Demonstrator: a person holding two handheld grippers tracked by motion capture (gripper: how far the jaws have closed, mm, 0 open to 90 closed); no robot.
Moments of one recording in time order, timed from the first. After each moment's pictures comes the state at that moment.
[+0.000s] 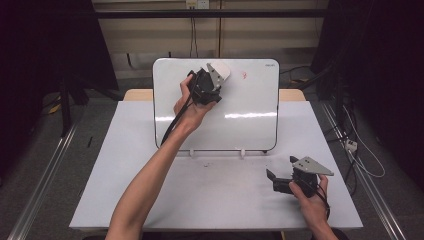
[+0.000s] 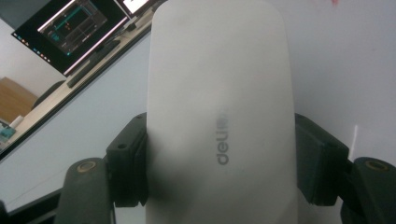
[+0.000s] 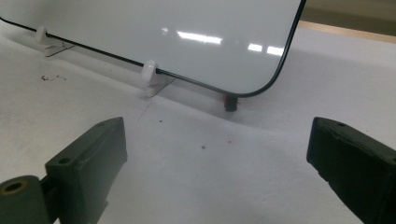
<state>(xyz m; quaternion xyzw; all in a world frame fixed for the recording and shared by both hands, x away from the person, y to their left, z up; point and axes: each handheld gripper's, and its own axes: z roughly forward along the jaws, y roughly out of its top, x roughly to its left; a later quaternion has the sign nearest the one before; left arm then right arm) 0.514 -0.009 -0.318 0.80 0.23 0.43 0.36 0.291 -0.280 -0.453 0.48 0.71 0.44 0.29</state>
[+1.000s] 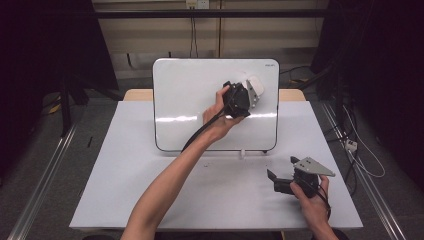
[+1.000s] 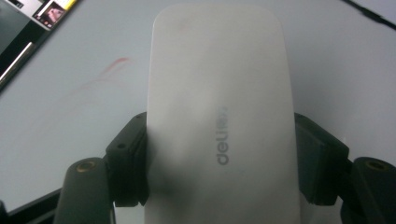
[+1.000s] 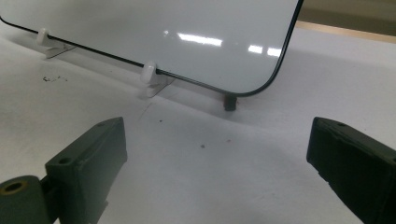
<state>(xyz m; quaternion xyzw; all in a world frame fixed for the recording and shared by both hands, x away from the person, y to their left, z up) 0.480 -0.095 -0.353 0.84 0.11 0.41 0.34 0.289 -0.282 -0.452 0.48 0.71 0.44 0.29</state>
